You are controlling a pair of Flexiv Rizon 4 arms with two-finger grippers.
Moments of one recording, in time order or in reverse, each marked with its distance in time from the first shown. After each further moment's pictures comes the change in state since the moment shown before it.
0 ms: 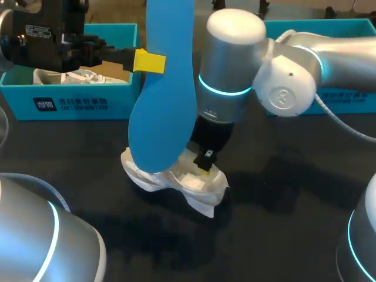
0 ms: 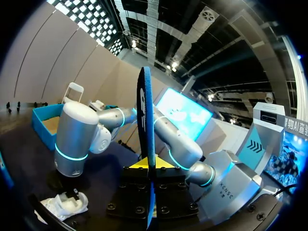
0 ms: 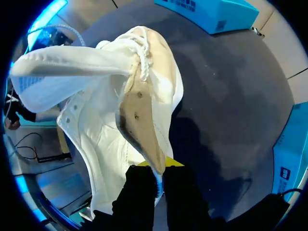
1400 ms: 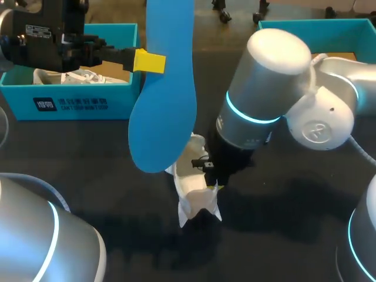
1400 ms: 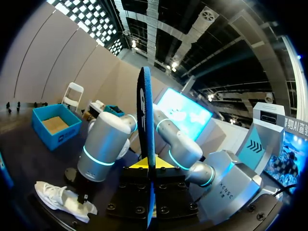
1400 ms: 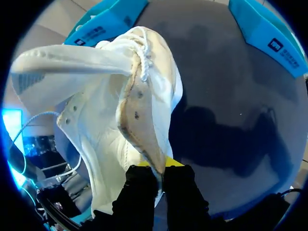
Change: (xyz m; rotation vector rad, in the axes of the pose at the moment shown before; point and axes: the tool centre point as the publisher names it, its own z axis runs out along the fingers) left arm 0.000 0.000 0.000 0.000 0.000 0.000; right arm 0.055 -0.030 -0.008 -0.109 0.060 0.872
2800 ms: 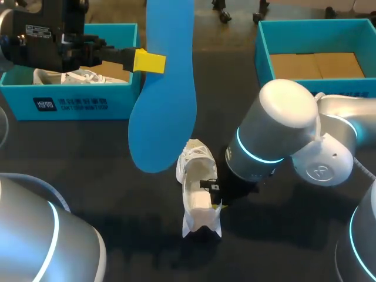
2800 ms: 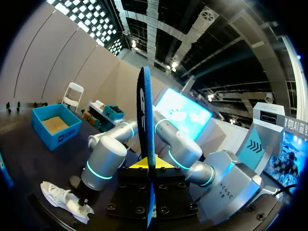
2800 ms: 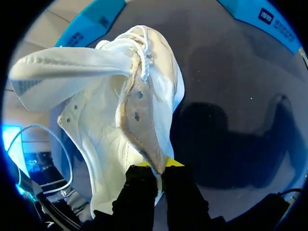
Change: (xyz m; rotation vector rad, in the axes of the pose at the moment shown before) left arm 0.000 0.000 0.000 0.000 0.000 0.000; right arm -0.031 -0.005 0.070 -0.067 0.032 0.102
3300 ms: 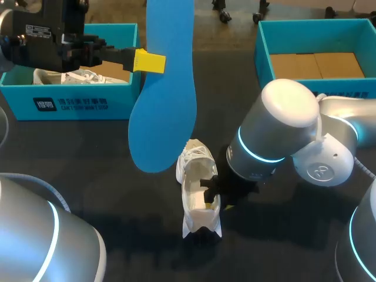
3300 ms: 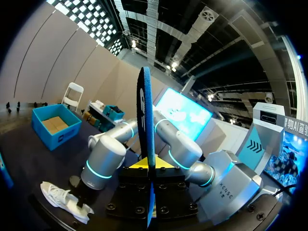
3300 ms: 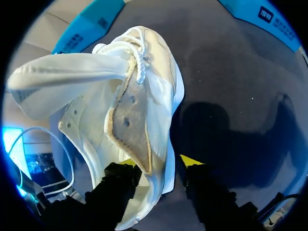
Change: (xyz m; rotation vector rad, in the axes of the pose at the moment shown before) left arm 0.000 0.000 0.000 0.000 0.000 0.000; right arm 0.002 0.002 0.000 -0.001 0.014 0.012
